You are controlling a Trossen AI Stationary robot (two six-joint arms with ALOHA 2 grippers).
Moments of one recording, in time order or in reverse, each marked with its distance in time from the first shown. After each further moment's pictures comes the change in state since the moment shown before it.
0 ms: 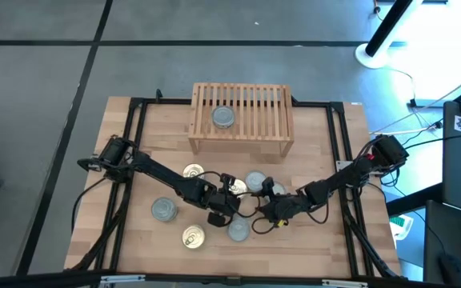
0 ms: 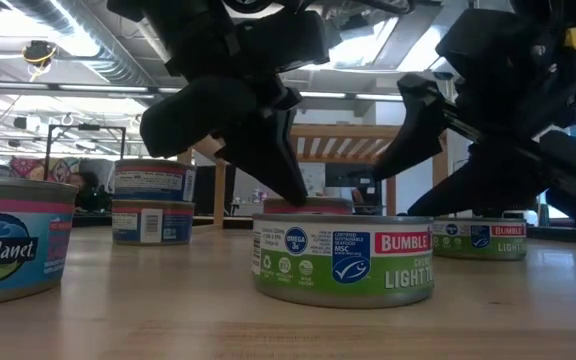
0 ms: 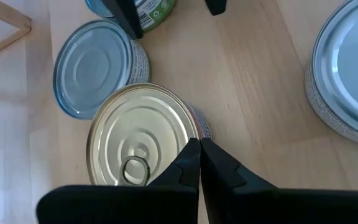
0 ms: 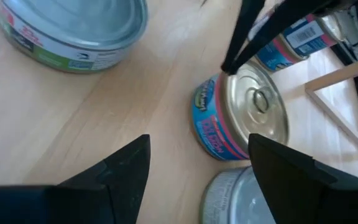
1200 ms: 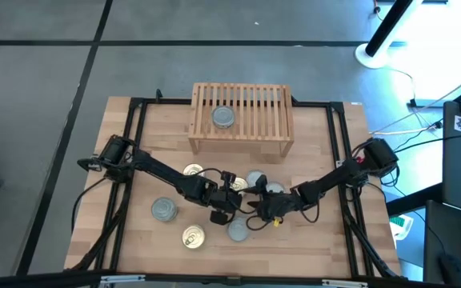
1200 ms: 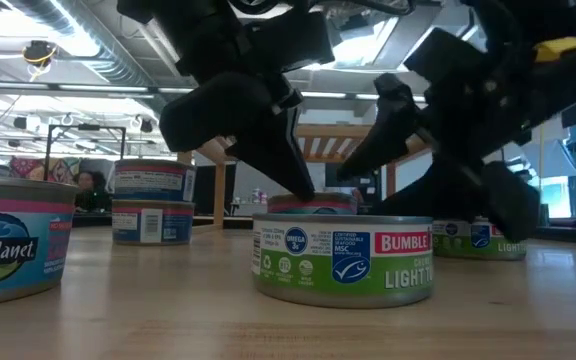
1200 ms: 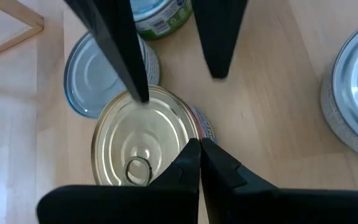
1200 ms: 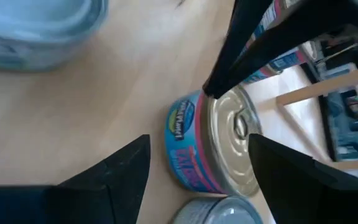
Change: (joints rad) left arm 0.019 -0.002 0.007 0.017 0.000 -0.022; right arm -0.051 0.120 0.039 0.163 0.056 -0.185
